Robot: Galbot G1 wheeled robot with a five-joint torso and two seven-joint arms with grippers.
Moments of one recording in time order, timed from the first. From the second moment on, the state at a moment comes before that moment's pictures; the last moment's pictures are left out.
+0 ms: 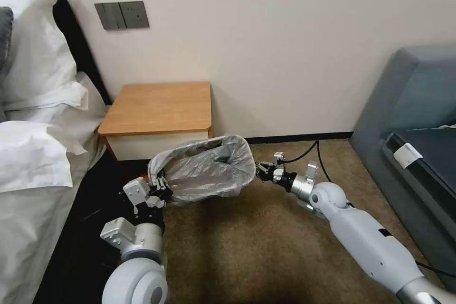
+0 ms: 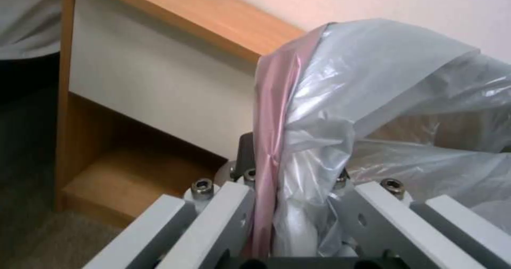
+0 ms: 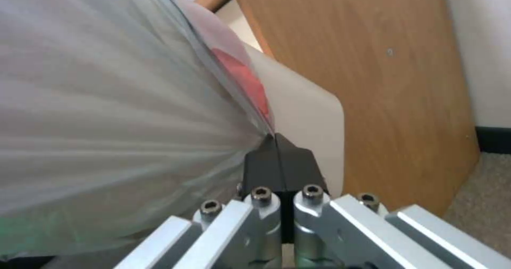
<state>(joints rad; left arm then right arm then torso) 1.60 -1.48 -0.39 -2.33 -0.46 0.18 -0.40 -0.75 1.08 -0.03 1.25 0.90 -0.09 -0.75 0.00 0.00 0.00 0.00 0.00</state>
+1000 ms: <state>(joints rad) 1.62 -1.49 -0.39 -2.35 -0.44 0.17 -0.40 -0.72 1.10 -0.05 1.20 0.86 -0.07 -0.76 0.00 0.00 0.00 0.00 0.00</state>
